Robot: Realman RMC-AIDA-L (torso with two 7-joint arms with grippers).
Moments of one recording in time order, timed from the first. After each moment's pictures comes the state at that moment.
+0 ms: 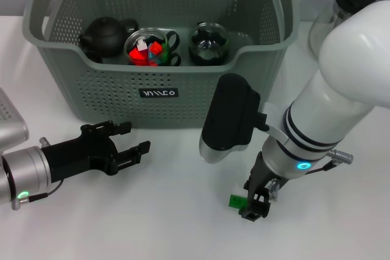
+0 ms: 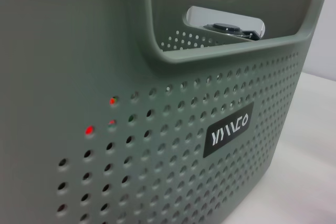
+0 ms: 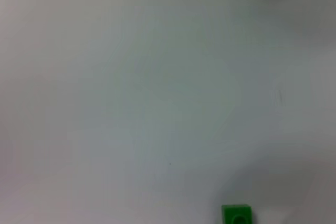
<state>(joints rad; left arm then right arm) -0.45 -2.16 0.37 0.50 2.16 1.34 -1.03 0.82 2.11 -1.96 -1.10 -2.48 -1.37 2.58</state>
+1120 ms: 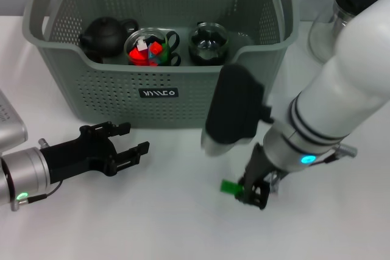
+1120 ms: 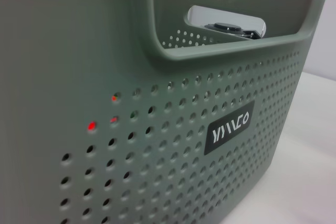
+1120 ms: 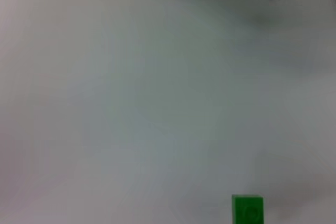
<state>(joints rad) -0.45 -2.16 0.37 0.50 2.16 1.34 -1.03 0.78 2.10 -1.94 -1.21 -2.49 -1.40 2.56</state>
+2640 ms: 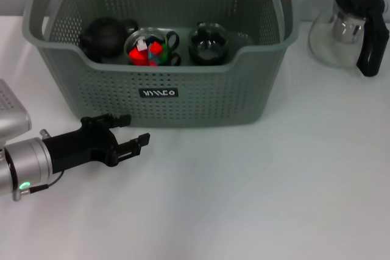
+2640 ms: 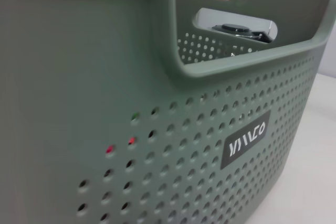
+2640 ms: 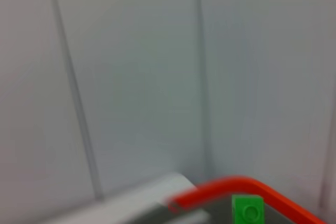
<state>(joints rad) -0.47 -2.15 0.37 0.50 2.16 1.31 -1.05 1.06 1.99 -0.99 -1.11 -2.11 -1.34 2.31</state>
